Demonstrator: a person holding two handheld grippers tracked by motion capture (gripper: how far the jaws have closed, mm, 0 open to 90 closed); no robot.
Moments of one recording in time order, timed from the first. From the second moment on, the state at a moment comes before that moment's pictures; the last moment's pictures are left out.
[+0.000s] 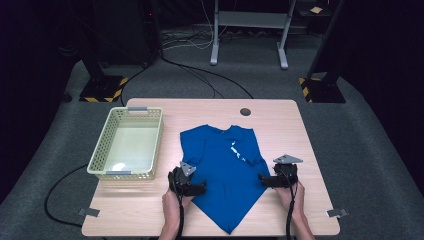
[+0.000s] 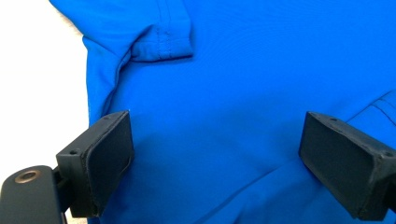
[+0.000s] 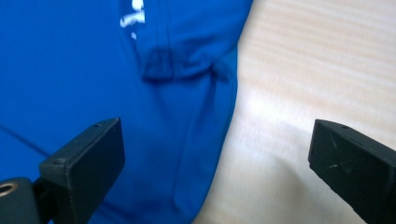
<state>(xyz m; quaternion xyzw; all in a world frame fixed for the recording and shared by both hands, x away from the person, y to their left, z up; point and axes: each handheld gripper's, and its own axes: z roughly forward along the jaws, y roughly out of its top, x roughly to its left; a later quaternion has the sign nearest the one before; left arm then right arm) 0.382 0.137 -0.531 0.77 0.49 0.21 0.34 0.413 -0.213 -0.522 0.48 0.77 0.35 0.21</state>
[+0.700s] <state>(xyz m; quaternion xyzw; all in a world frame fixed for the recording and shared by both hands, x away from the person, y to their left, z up) 0.381 0.138 -0.530 0.78 0.49 0.21 0.34 0.472 -0.174 -0.480 0.46 0.80 0.34 0.21</state>
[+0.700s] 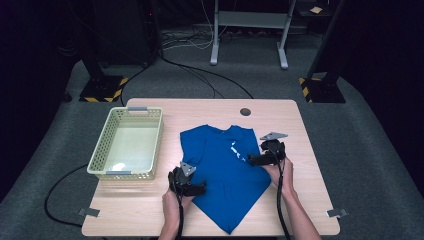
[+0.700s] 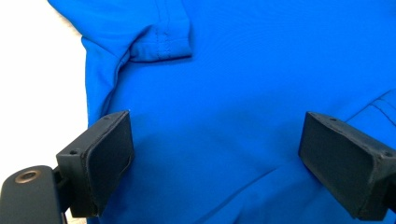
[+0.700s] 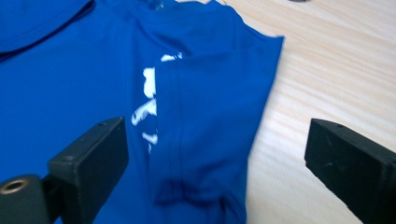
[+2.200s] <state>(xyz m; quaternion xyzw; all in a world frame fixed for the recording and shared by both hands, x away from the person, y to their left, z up) 0.381 0.137 -0.531 0.78 0.49 0.21 0.34 0.508 -0.133 -0.510 0.46 0.81 0.33 0.16</state>
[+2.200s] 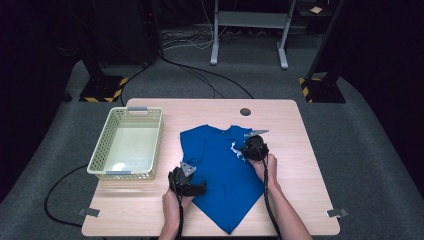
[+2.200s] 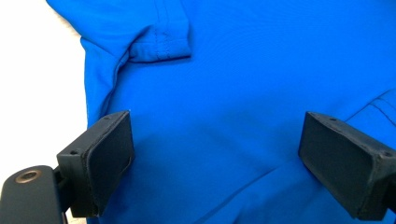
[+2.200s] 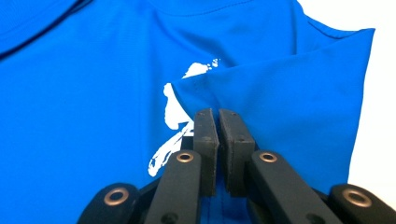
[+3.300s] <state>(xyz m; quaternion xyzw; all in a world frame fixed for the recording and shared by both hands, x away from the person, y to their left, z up) 0.381 0.138 -0.530 0.78 0.48 0.21 0.34 0.506 -0.162 -0.487 0.47 0.78 0.37 0.17</state>
